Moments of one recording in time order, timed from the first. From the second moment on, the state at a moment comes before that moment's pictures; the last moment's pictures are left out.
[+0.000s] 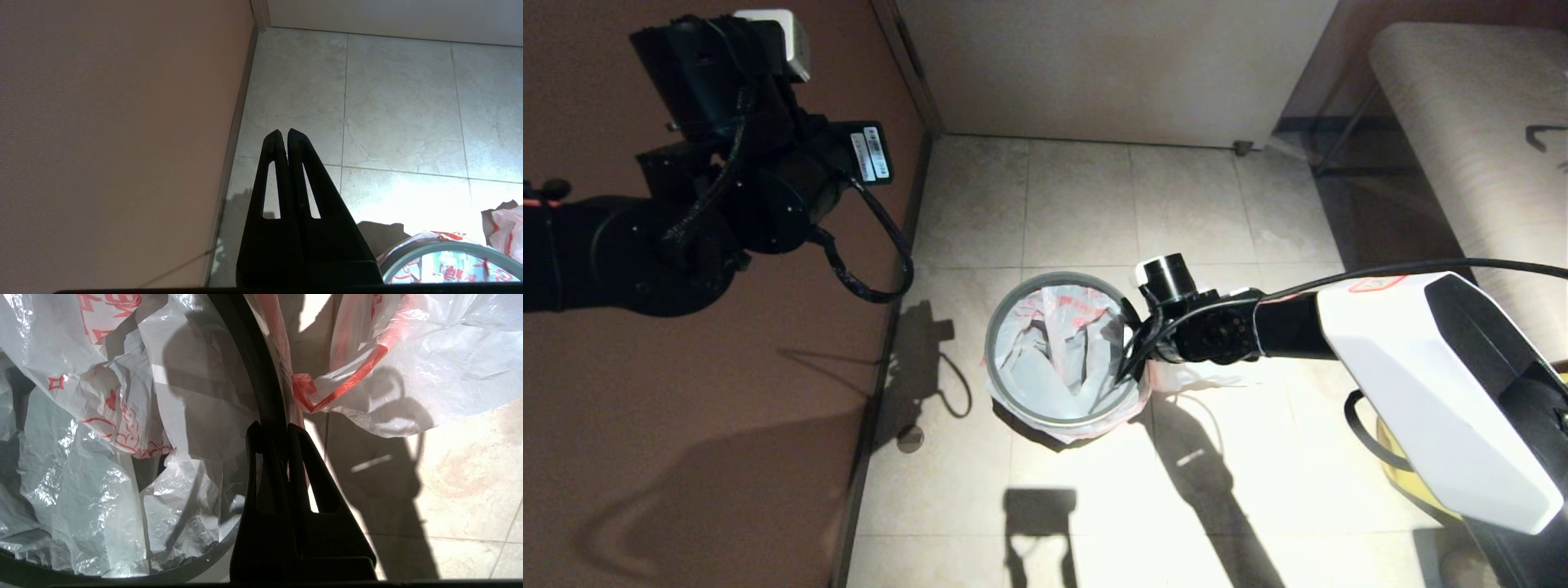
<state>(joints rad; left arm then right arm) -0.36 1.72 -1.33 -0.54 0.55 0.12 0.52 2.45 -1.97 0.16 -0.30 0.39</state>
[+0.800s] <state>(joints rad) -0.37 1.72 -1.33 -0.53 0.55 0.12 0.55 2.31 -1.85 0.16 -0.34 0.39</state>
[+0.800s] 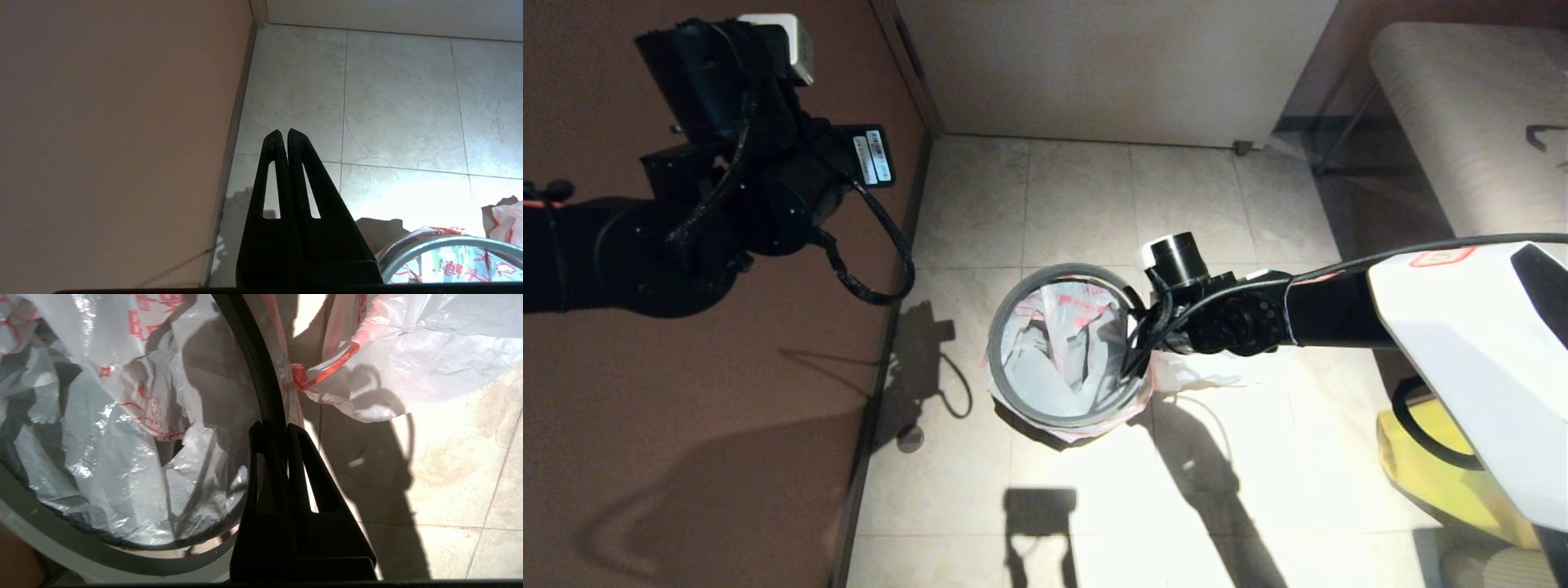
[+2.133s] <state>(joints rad) -0.37 1.72 -1.33 -0.54 0.55 0.12 0.52 2.46 -1.97 0.14 -0.35 0.36</state>
